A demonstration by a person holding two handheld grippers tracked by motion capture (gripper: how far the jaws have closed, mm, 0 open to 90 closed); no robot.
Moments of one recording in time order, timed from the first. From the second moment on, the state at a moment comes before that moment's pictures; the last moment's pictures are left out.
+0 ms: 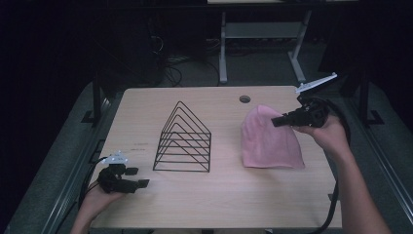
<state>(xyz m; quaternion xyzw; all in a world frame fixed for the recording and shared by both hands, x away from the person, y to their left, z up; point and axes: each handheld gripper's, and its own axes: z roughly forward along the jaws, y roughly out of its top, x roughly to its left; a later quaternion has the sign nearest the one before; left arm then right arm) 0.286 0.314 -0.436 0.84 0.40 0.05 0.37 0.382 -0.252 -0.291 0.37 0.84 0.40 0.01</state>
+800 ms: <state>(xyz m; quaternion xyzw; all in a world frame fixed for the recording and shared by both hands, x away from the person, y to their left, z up) 0.303 0.306 -0.377 0.87 0.34 0.04 0.36 0.377 -0.226 -0.210 0.32 0.85 0.42 0.05</state>
